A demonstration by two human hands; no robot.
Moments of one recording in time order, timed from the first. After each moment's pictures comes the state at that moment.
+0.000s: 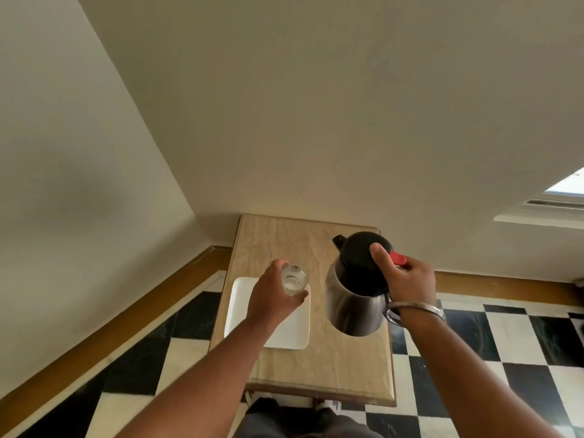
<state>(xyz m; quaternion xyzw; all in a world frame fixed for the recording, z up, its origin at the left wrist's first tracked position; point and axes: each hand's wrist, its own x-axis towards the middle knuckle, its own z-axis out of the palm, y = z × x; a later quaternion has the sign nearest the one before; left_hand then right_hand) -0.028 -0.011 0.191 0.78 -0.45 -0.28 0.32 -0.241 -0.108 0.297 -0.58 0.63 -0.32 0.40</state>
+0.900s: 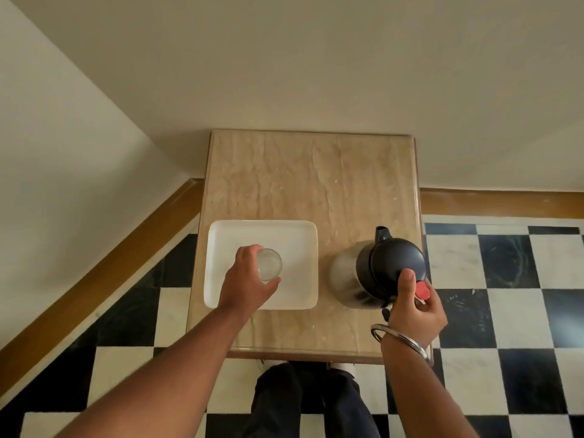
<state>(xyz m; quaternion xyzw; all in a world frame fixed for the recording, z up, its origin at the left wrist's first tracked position) -0.002 0.008 -0.035 0.82 -0.45 -0.29 0.19 -0.252 -0.041 0.022 -0.27 0.77 -0.46 0.36</state>
